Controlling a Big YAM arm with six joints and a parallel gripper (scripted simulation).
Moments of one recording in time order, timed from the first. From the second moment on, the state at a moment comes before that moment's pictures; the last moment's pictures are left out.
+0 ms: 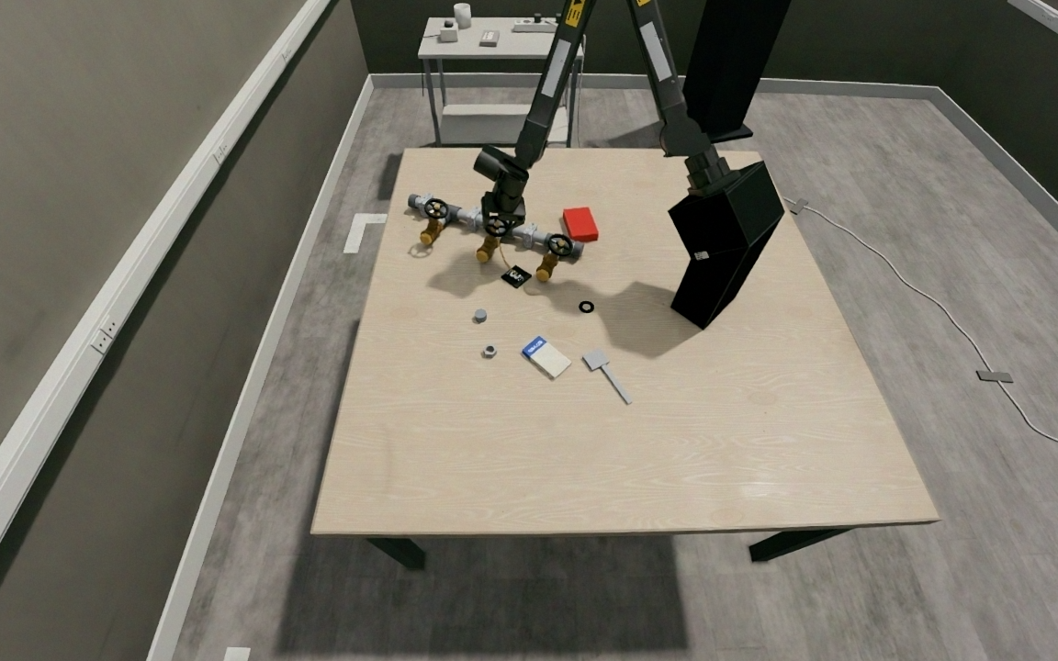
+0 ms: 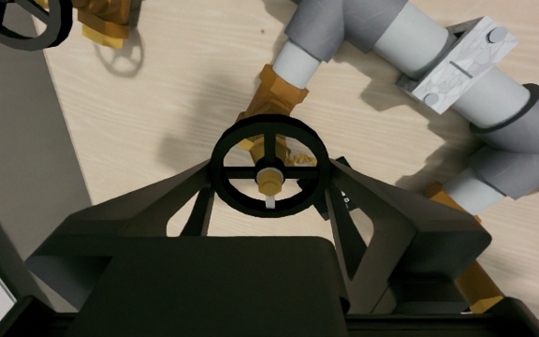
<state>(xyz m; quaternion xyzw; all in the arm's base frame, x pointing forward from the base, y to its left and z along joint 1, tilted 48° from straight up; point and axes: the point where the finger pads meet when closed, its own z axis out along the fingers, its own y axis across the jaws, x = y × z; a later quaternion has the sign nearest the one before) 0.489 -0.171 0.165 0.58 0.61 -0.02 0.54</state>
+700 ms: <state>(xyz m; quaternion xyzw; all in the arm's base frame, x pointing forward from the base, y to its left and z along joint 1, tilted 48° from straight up) 0.489 -0.171 0.165 0.58 0.61 -0.02 0.54</state>
